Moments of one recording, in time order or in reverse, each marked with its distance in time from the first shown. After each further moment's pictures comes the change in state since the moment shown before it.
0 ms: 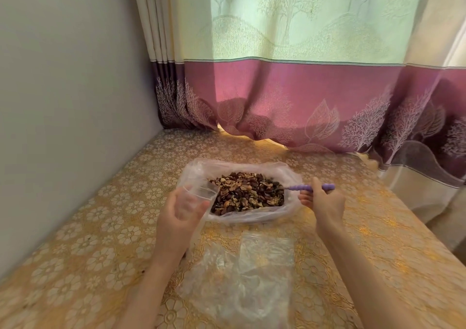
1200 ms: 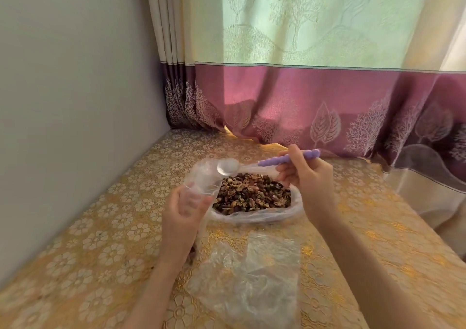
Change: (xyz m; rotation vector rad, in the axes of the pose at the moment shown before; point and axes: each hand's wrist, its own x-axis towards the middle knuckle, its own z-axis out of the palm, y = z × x) left_hand 0.002 -0.004 -0.005 -0.087 0.061 0.011; right_hand -0.056 -0.079 0.038 0.087 -0.467 -0.328
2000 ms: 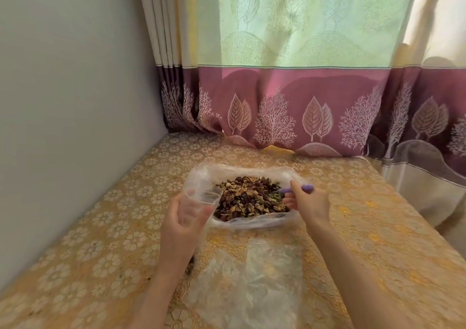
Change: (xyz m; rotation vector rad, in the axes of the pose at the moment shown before) left_hand -0.004 0.011 0.005 -0.014 -0.032 -0.054; right_hand 0.016 0.089 -0.029 -0.275 0.319 0.373
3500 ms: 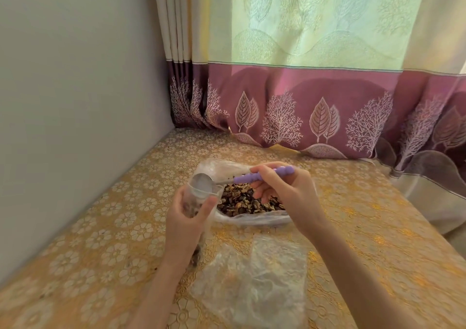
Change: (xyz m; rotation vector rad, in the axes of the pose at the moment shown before) left_hand 0.006 -0.010 -0.005 -0.031 0.050 0.021; right_hand -0.072 -0.081 0.016 0.220 -0.569 -0.348
